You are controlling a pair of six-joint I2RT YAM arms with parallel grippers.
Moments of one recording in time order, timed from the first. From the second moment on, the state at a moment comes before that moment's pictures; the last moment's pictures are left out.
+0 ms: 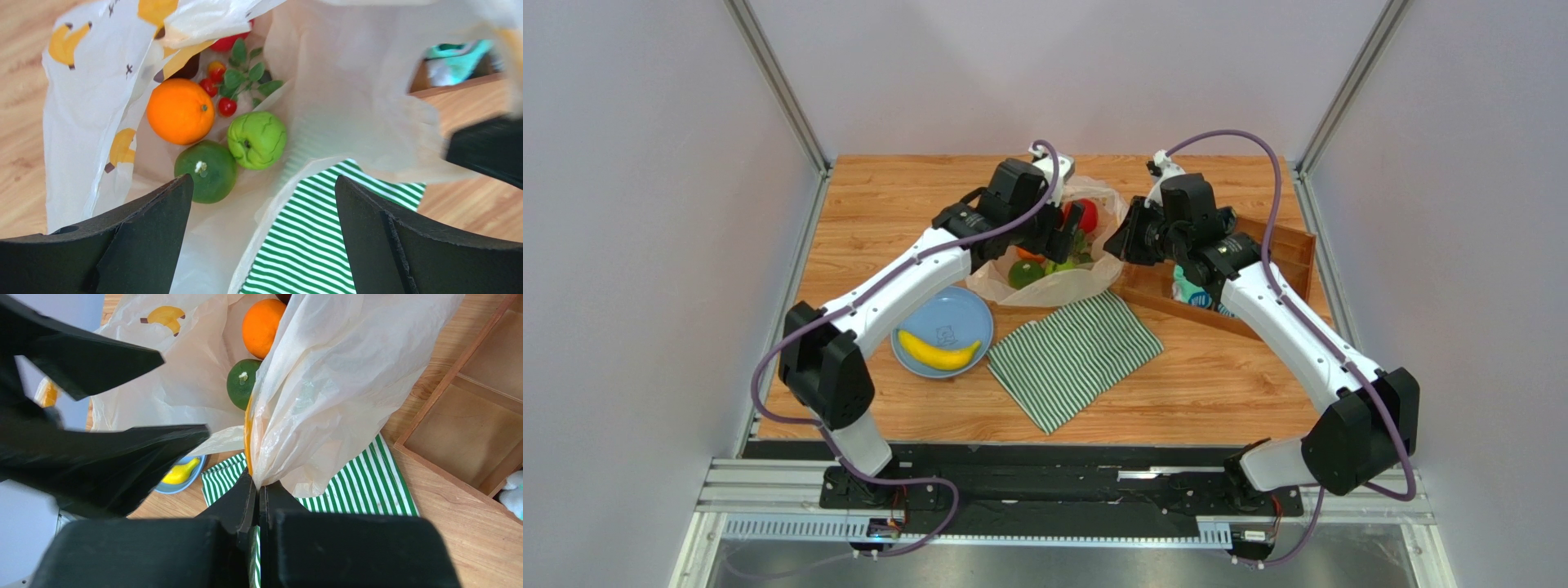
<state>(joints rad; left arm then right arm) -0.67 1.69 1.57 -0.51 -0.03 -0.10 0.46 1.40 1.27 -0.43 -0.16 0.53</state>
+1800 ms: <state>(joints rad) -0.08 0.77 0.53 -0.44 -0.07 -0.52 0.46 1.40 1.26 -0.44 -0.15 0.54</state>
